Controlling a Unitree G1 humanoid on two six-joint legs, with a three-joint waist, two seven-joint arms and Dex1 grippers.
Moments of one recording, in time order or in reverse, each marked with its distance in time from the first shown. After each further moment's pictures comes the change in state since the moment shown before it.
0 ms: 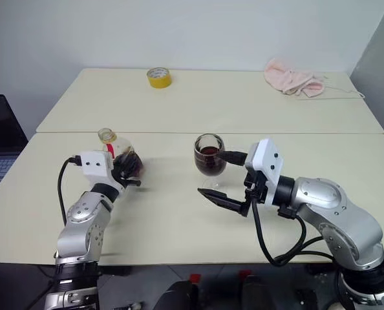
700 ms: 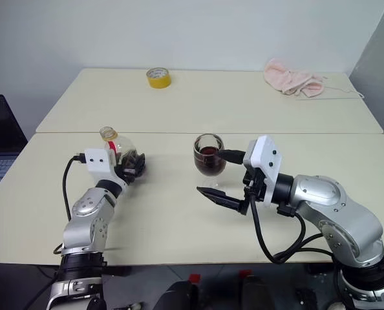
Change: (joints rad) left arm -0.068 0.005 0.001 0.100 0.002 -0.002 -0.003; right arm -0.010 -0.001 0.002 0.005 0.011 0.035 -0.009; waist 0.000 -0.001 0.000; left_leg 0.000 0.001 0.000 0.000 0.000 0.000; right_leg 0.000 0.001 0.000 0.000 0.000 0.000
